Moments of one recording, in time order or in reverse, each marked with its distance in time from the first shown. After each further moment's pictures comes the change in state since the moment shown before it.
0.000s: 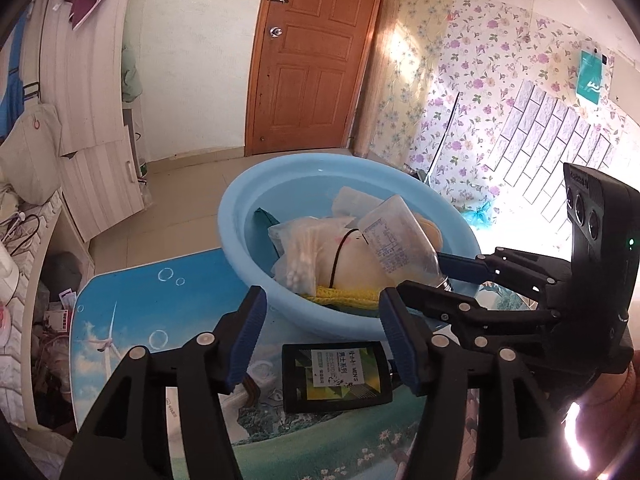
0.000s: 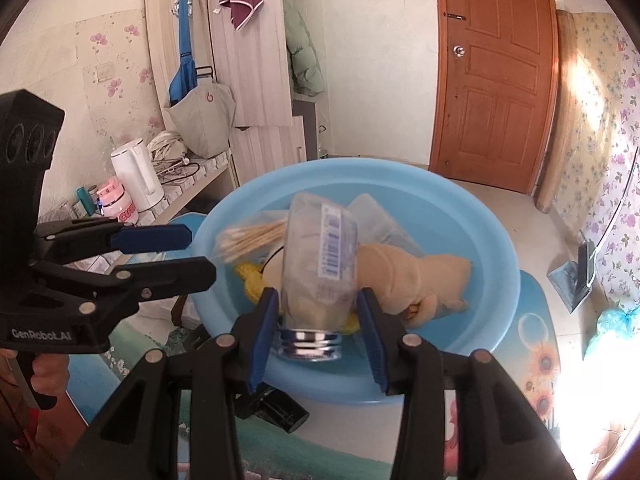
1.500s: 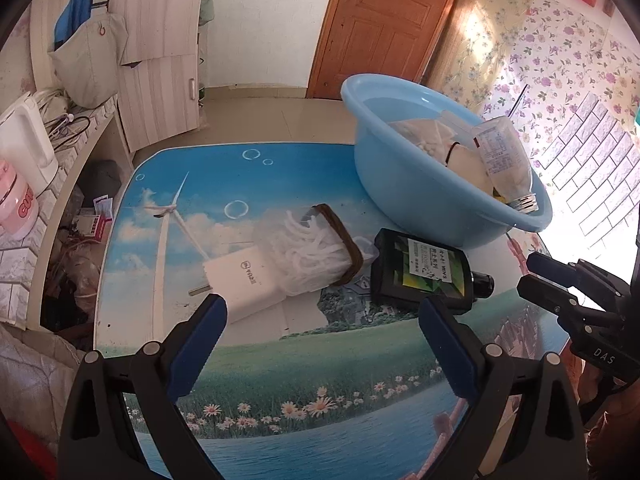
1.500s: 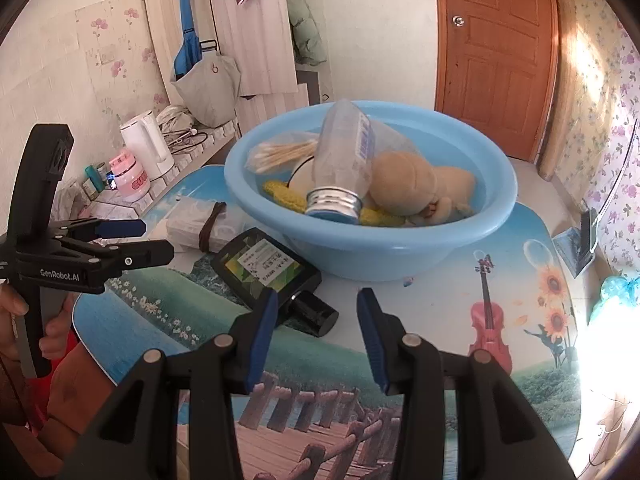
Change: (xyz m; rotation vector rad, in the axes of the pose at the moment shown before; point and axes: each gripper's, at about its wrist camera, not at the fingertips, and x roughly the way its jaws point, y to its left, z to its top) left arm -0.006 0.065 -0.076 -0.208 0.173 0.135; right arm -0.026 0.011 -0.048 0.033 0.103 0.018
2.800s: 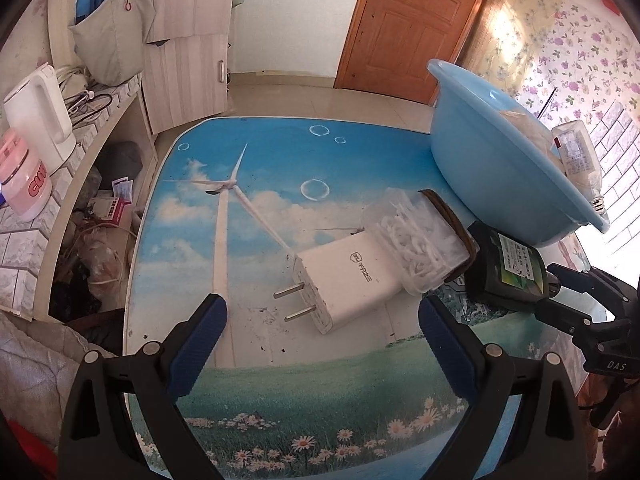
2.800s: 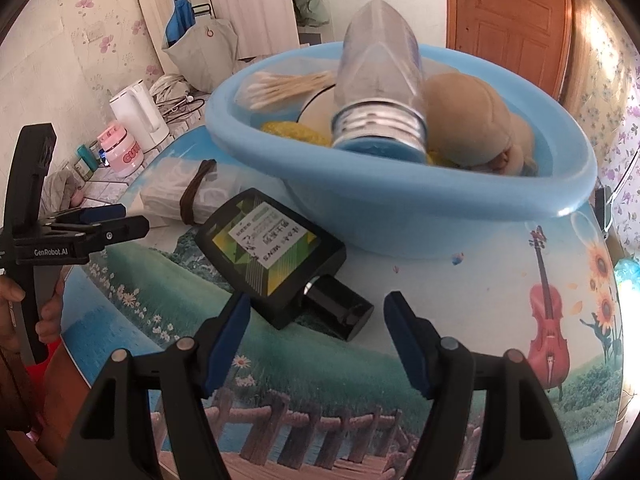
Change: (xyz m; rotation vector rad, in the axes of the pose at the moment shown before) left arm 0.030 0.052 0.001 -0.038 0.030 0.061; right arm 0.063 0.014 -0.001 0.018 0.128 0.032
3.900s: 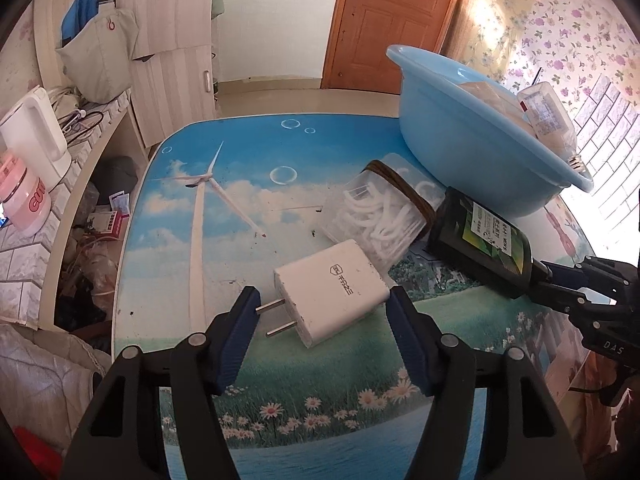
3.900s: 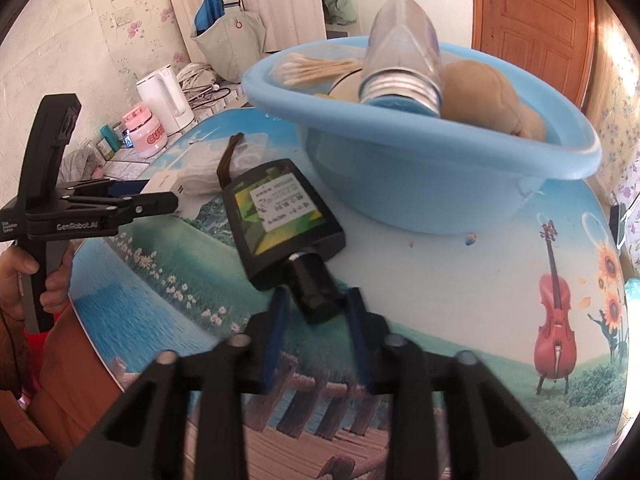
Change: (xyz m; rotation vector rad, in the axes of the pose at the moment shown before) left arm -0.012 -0.020 -0.019 0.077 -0.009 0.003; right arm -0.009 0.005 -0.022 -0.076 -0.004 0.056
